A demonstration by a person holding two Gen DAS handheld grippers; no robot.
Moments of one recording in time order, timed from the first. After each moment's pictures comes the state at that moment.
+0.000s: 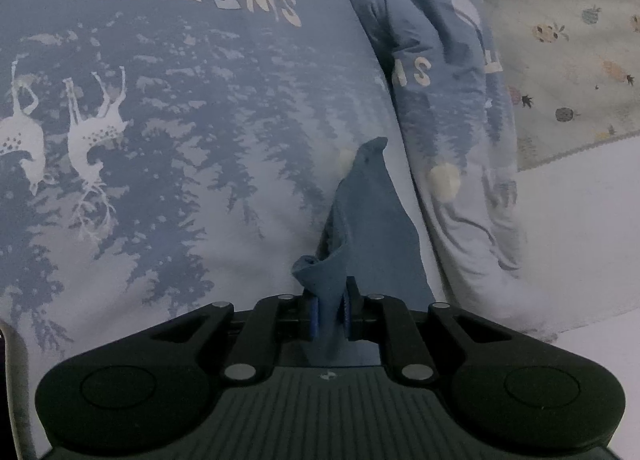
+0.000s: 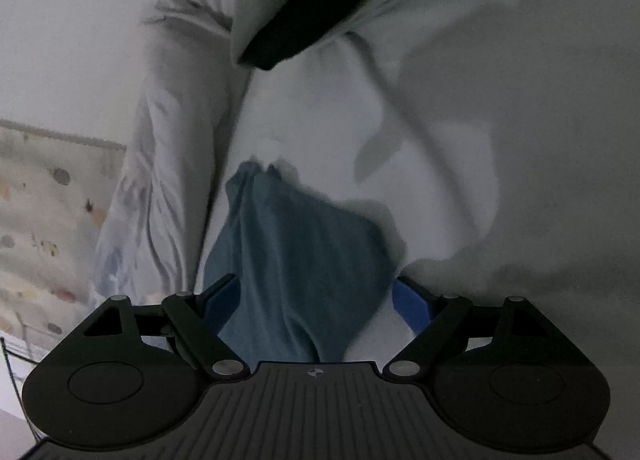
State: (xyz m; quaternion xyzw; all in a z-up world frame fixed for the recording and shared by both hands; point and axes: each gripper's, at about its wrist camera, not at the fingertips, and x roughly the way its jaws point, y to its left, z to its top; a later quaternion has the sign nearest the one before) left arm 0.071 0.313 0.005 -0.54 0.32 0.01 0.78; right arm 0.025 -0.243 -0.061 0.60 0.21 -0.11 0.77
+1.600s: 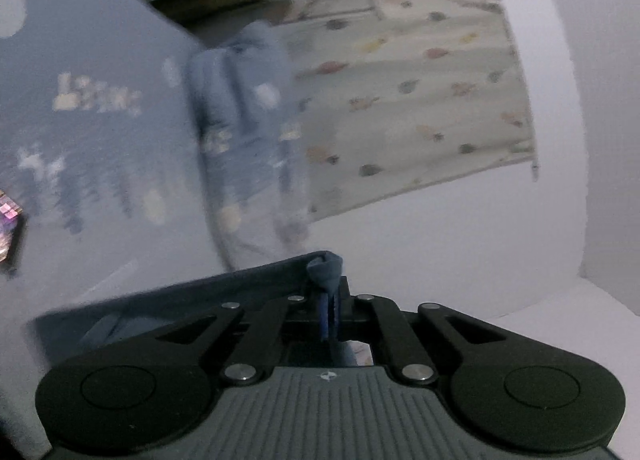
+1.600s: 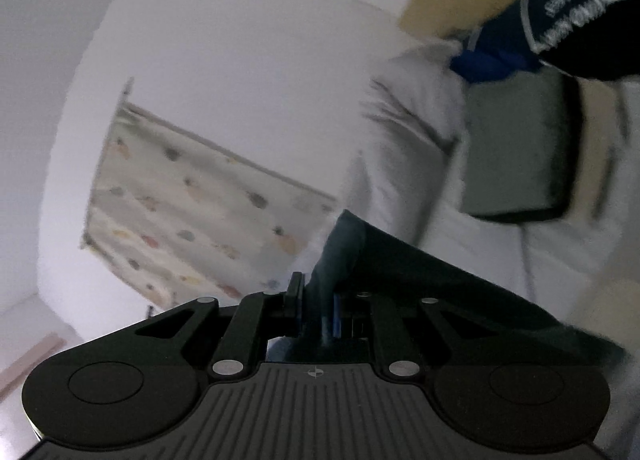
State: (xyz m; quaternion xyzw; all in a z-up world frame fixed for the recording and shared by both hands) left arm -0.162 0.284 0.222 -0.59 0.09 -0.13 0.79; right arm -0.225 -0.314 0.206 0.53 0.03 0.06 0.84
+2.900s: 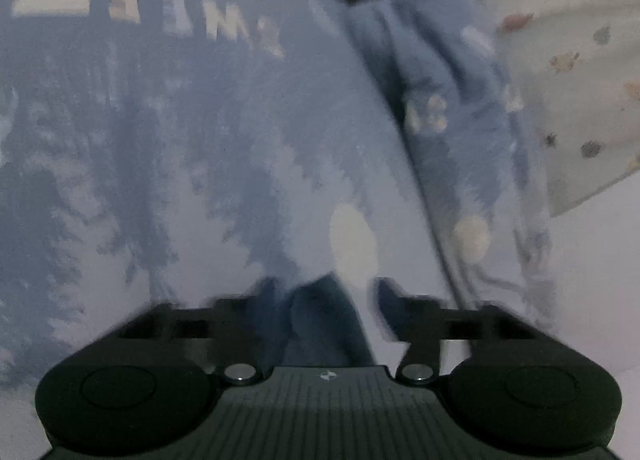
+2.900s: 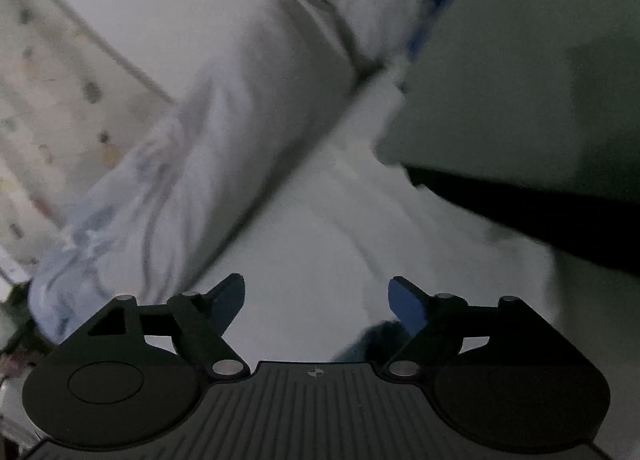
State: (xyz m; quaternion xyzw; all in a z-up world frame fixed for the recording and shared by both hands) left arm 0.131 0.270 0.007 -0.51 0.24 0.09 0.82; right arm 0.183 -0.316 0.028 0.39 0.21 -0.06 0.90
